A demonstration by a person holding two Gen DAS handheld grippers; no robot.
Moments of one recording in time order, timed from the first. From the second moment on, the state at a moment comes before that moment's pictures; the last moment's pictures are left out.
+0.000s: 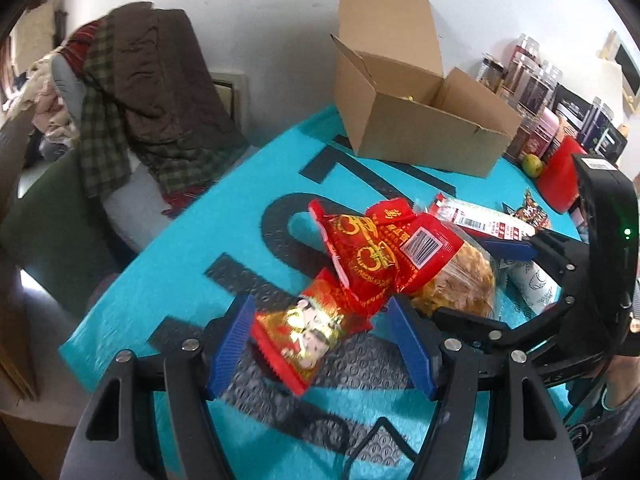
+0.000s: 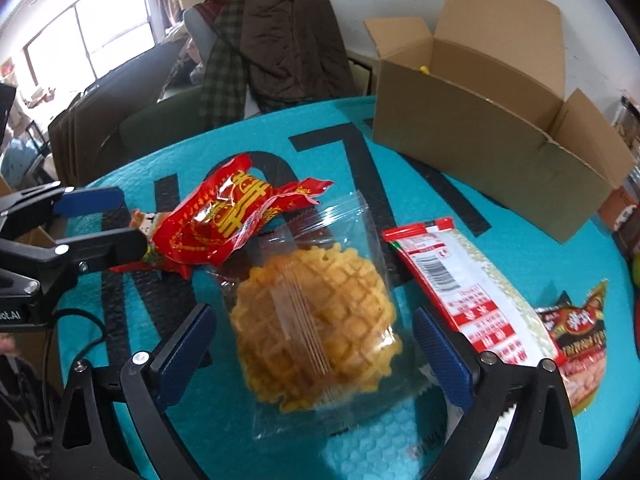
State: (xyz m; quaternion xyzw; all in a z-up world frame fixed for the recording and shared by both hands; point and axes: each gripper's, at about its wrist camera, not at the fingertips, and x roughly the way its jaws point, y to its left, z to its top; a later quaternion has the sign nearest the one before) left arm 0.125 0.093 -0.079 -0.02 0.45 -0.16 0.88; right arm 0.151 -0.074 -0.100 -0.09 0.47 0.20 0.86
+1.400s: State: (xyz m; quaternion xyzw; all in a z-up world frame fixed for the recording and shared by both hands) left arm 0.060 0.056 -0.102 -0.03 0.50 -0.21 0.84; right arm 0.083 -0.088 -0.110 -0.10 0.50 0.18 0.84
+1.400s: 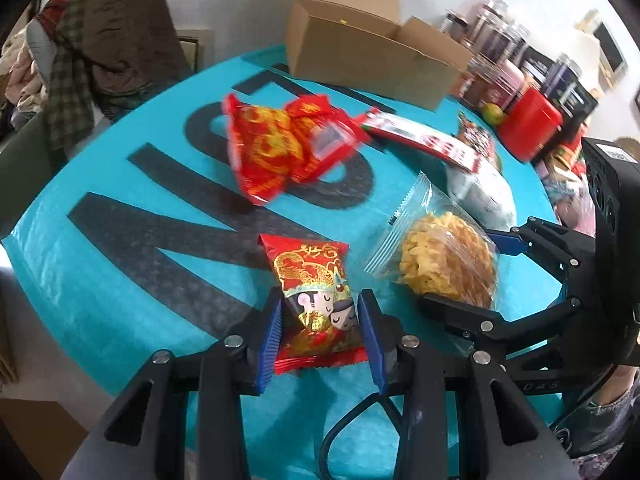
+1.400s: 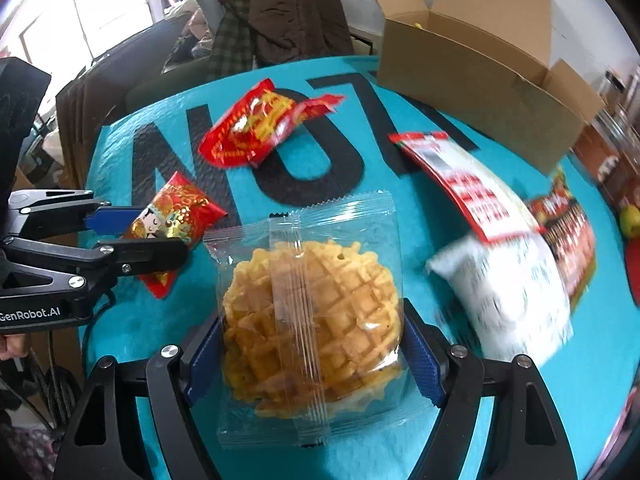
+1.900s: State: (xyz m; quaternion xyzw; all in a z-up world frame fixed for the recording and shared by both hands) left arm 0.051 0.012 -0.106 0.07 0.49 -0.15 0.85; right arm 0.051 -0.116 -0.110 -0.09 0.49 0.15 0.85
